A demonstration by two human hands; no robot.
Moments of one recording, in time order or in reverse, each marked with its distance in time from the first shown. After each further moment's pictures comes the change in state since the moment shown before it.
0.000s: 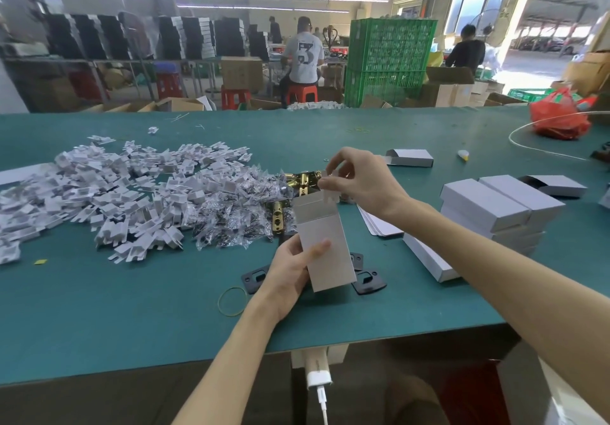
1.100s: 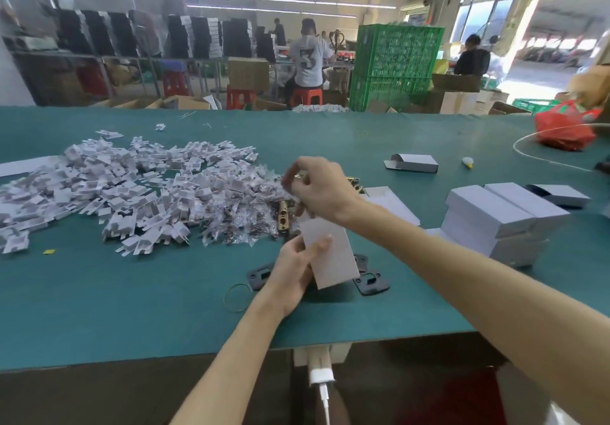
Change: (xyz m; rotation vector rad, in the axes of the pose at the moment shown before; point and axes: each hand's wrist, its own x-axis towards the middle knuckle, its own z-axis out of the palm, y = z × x) left_hand 0.004 -0.002 0.001 -0.008 0.069 -0.015; right_hand 0.002 -0.052 0.045 0.070 -0.187 -0.033
